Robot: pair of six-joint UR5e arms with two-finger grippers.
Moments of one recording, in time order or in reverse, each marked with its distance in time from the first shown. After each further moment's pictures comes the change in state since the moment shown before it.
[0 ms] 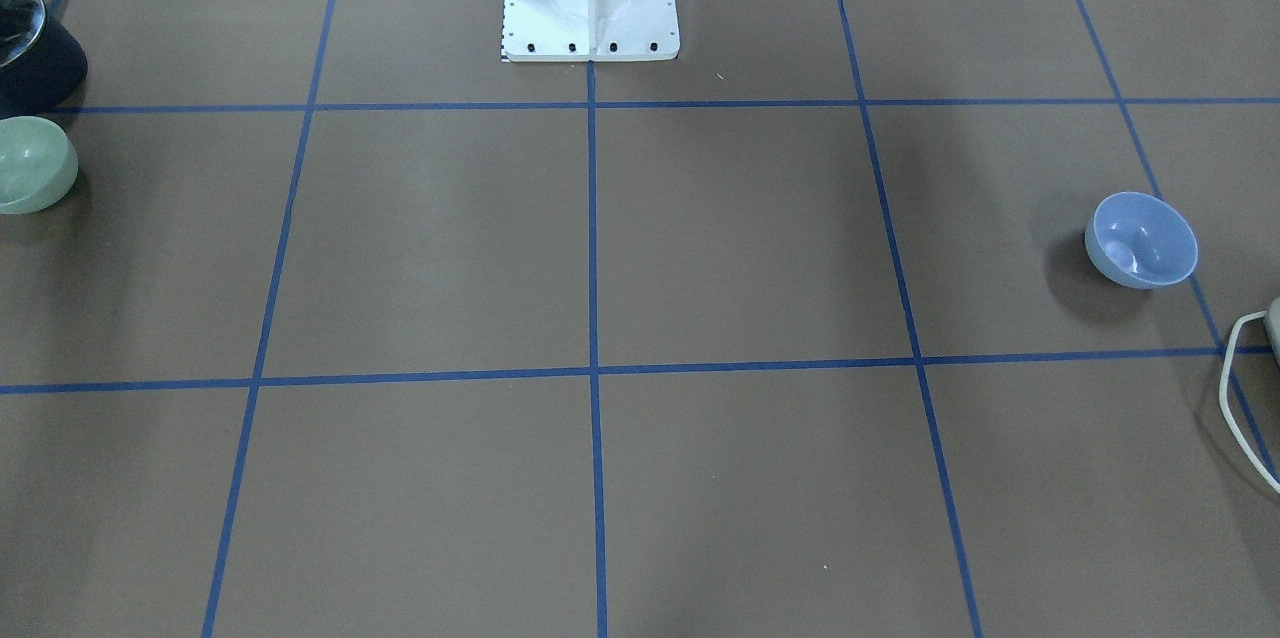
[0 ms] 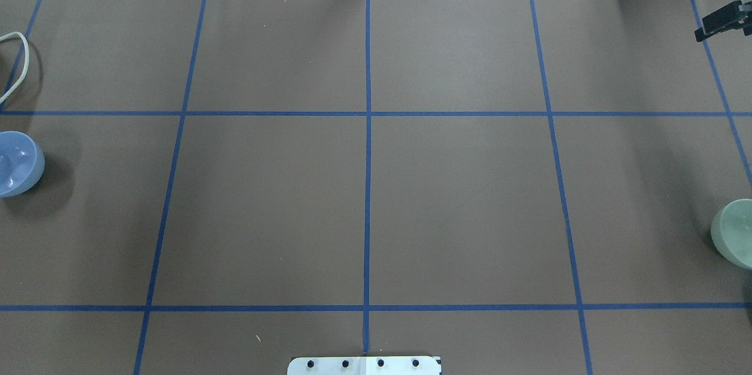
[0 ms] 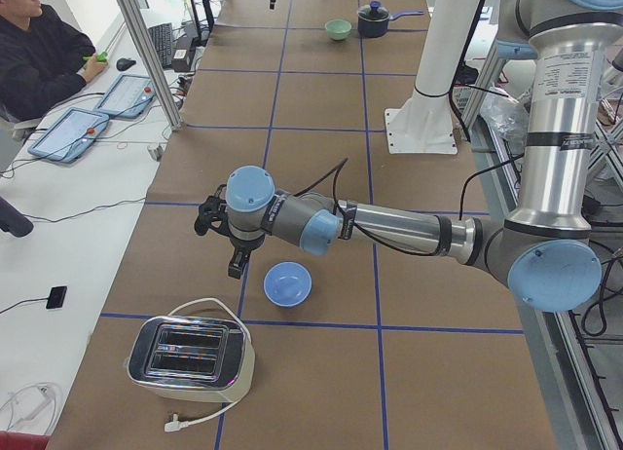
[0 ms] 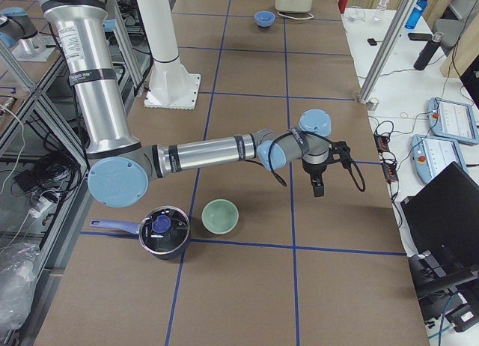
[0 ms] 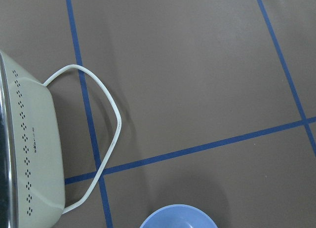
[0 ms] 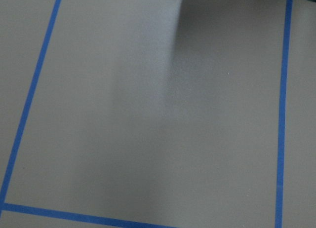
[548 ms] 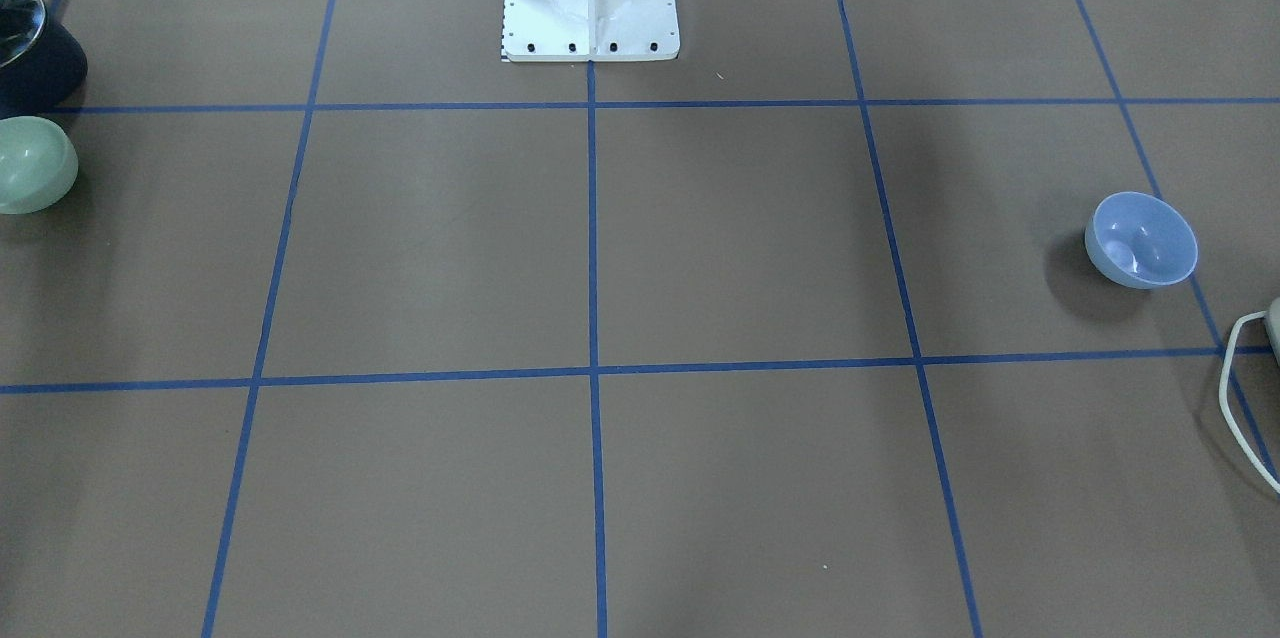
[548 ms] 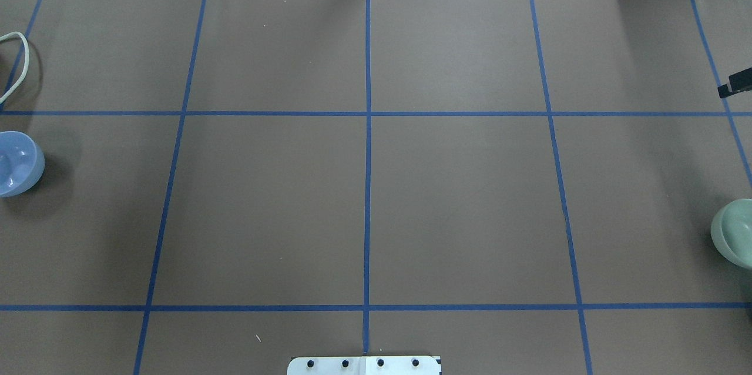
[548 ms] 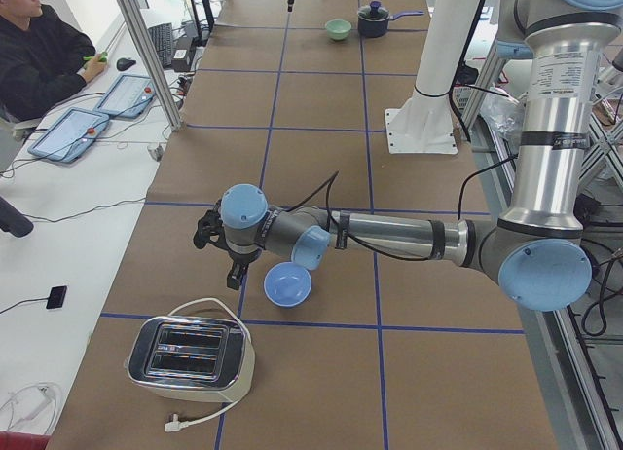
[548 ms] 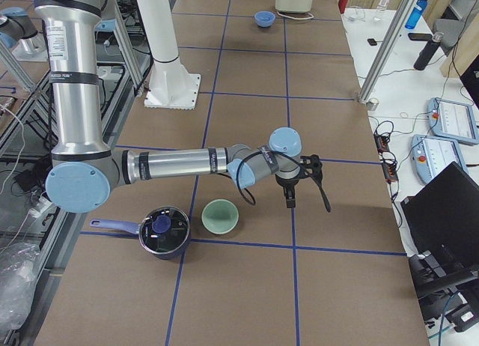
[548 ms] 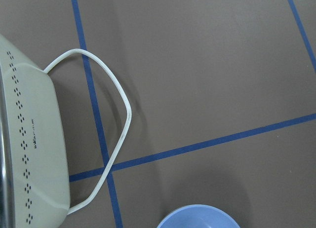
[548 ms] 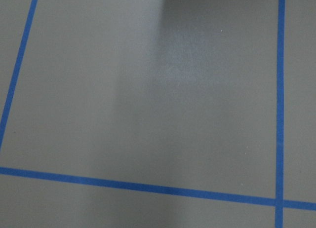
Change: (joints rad) left arm 0.047 -0.030 0.107 -0.067 0.007 -0.003; right arm -0.002 -0.219 0.128 0.073 0.090 0.012
